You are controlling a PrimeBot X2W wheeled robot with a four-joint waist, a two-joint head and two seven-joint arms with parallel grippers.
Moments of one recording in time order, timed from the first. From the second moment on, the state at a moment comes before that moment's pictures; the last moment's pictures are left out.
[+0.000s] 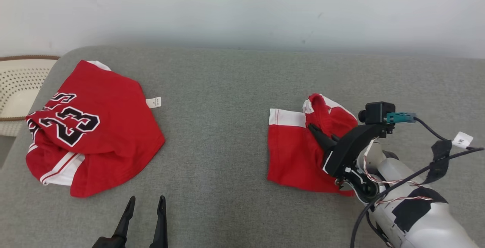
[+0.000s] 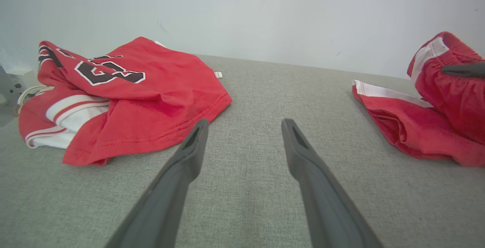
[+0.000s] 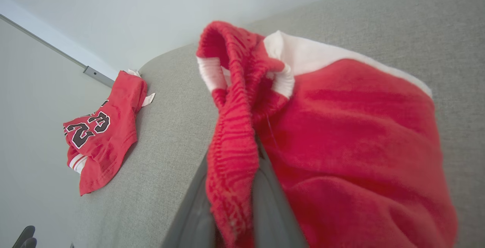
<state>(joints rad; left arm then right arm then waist) -0.07 0.05 -0.13 0.11 -0.15 0.08 -0.26 -0.72 -0.30 0.77 0.67 1.07 0.13 0.12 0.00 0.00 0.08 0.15</state>
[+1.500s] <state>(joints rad) -0.03 0.05 -0.06 0.08 -0.12 0.10 -0.26 -0.71 -0.40 0.83 0.86 1.04 0.13 -0.18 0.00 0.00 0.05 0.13</state>
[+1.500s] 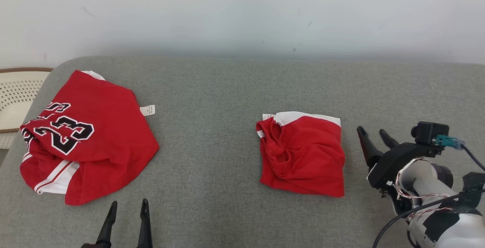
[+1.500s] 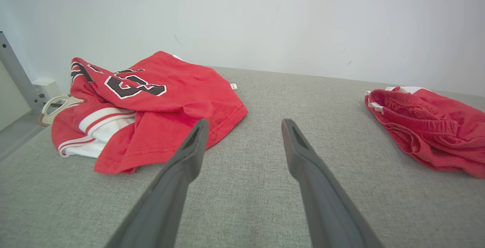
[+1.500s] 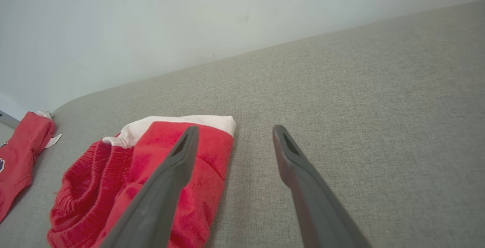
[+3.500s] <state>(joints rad) -0.13 0.09 -0.03 -0.03 -0.07 0.08 -0.26 -1.11 -0.57 1.10 0.99 1.01 0.13 -0.04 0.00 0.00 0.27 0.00</state>
